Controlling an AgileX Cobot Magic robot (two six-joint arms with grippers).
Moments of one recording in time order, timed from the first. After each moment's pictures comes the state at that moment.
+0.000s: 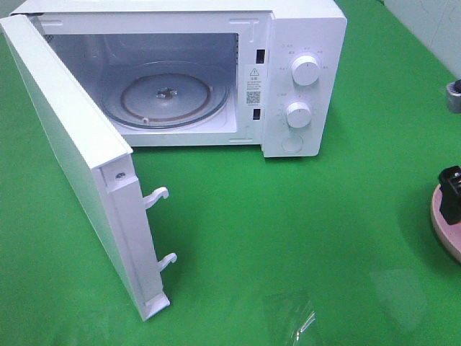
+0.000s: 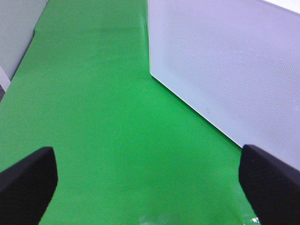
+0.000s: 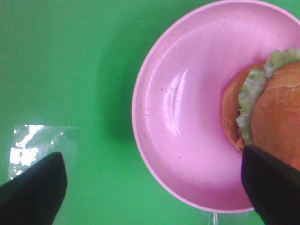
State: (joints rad) left arm 0.05 0.00 -0.50 -0.12 1.04 0.13; right arm 0.12 1.33 -0.72 -0.29 0.72 0.08
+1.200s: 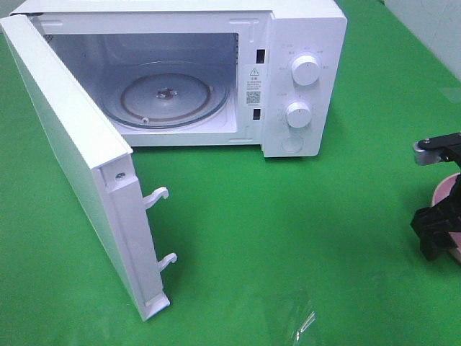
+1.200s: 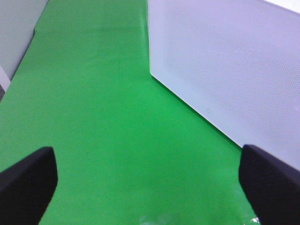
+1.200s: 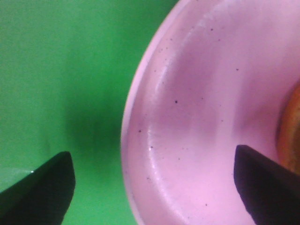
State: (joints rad) left arm 0.05 0.00 -0.50 -0.12 1.04 0.13; right arm 0.03 1.72 -0.72 -0.29 0.52 0.07
